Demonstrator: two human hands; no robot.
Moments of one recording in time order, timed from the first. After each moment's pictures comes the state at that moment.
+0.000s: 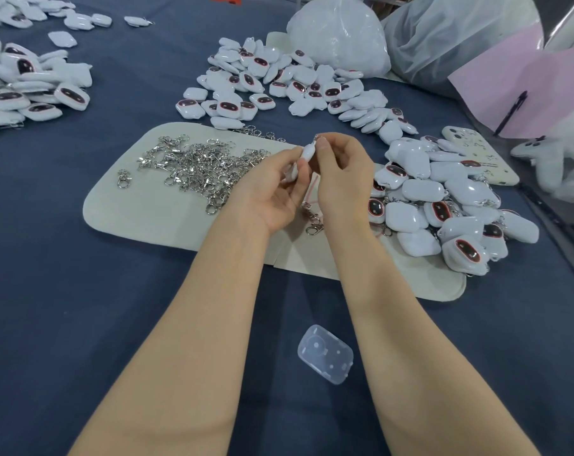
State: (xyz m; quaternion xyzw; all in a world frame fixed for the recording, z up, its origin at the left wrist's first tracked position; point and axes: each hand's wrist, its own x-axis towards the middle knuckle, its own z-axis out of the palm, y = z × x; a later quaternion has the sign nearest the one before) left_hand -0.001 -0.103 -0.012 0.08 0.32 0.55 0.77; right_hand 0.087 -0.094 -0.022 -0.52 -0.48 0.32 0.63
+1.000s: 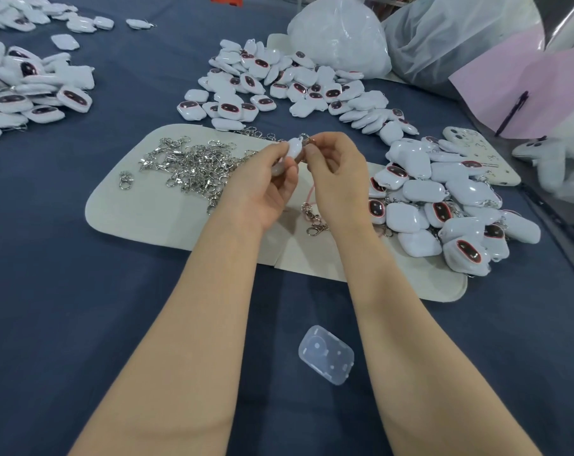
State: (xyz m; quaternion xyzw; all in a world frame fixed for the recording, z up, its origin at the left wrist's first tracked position) left_hand -0.009 -0.099 -0.012 0.14 0.35 0.60 0.71; right_hand 0.090 -0.097 -0.022 -0.52 -0.58 0.29 0.55
